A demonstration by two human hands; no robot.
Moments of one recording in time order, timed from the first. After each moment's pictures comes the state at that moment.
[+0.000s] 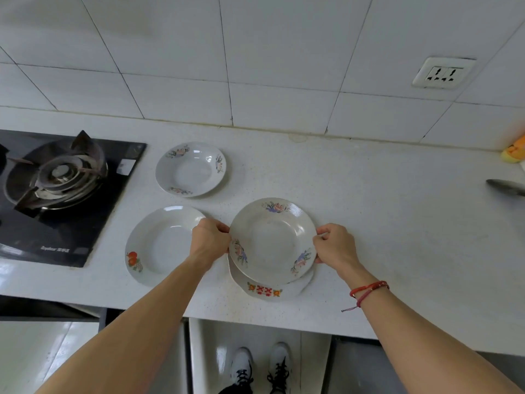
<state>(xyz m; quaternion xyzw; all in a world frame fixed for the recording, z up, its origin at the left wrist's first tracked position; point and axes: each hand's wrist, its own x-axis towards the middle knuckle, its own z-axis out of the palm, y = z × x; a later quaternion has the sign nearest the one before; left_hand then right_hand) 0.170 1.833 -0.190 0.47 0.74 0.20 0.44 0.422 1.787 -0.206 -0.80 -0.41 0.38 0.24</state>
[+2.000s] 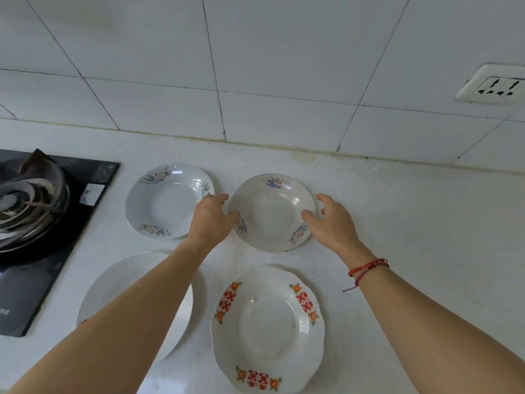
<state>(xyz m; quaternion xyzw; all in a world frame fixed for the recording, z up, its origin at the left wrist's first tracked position) 0.207 2.003 -0.219 0.63 0.69 0.16 0.31 0.449 1.967 -0.229 -0.77 -0.51 0.33 0.19</state>
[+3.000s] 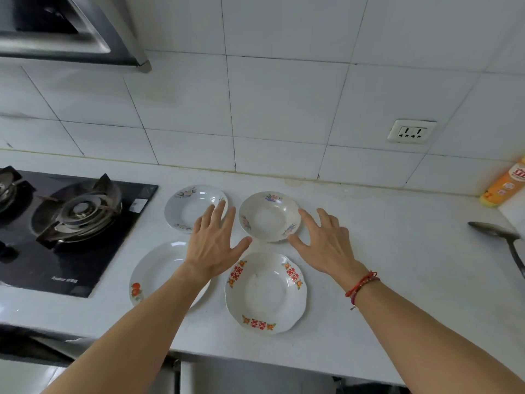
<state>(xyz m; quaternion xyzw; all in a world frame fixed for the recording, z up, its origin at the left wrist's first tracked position) 0.174 1.848 -0.141 0.79 0.61 0.10 0.01 0.425 1.821 -0.133 -0.73 -0.68 0.08 0.07</state>
